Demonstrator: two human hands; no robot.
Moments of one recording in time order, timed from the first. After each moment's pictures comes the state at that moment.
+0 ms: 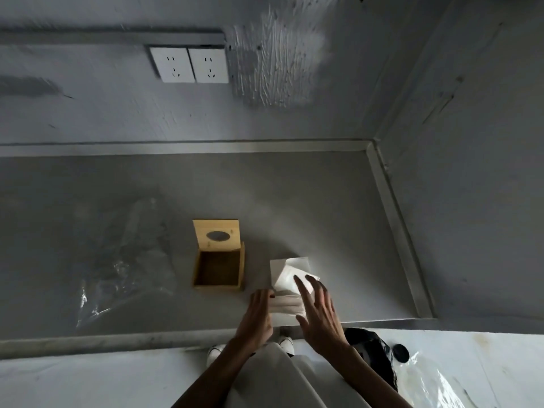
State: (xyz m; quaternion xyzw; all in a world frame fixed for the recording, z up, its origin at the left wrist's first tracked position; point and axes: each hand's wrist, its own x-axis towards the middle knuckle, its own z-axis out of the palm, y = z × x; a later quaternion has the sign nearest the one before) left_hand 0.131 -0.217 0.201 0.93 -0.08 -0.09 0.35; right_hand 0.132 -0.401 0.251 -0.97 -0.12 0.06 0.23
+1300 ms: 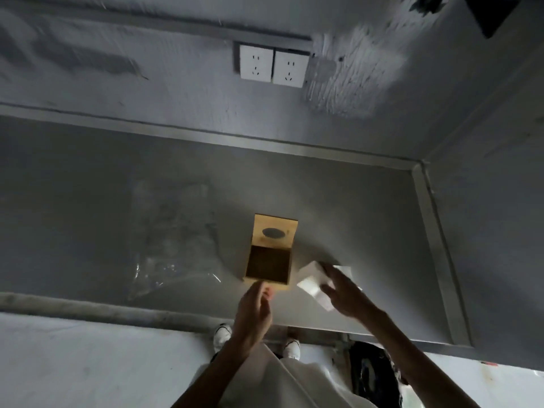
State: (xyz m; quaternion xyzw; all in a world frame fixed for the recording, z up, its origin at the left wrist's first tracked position) left_hand 0.123 -0.119 0.270 0.87 0.11 -0.01 0.49; right_hand 0.206 -0.342 0.311 -0.93 -0.13 0.23 0.25
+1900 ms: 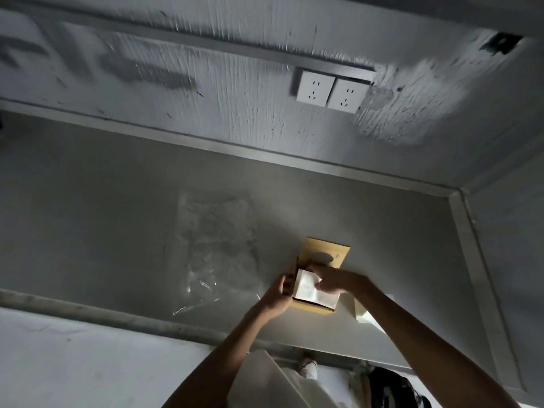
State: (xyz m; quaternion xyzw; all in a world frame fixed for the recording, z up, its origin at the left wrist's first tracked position) left_hand 0.204 -0.025 0.252 0.73 0.14 -0.27 0.61; right_hand 0.292 -0.175 0.328 -0.87 -0.16 0.47 0.04
